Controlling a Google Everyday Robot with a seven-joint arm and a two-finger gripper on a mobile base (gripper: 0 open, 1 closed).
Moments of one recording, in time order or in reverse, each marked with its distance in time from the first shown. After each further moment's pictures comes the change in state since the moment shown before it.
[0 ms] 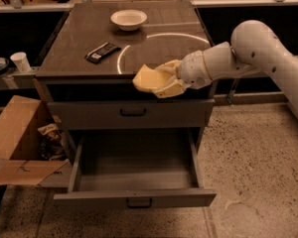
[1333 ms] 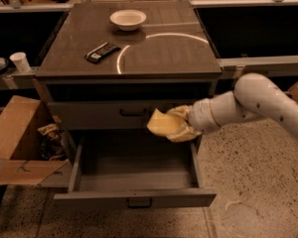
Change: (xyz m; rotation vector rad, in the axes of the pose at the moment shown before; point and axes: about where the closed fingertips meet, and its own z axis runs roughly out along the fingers) arm 0.116 0.082 0.024 -0.031 0.113 -0.025
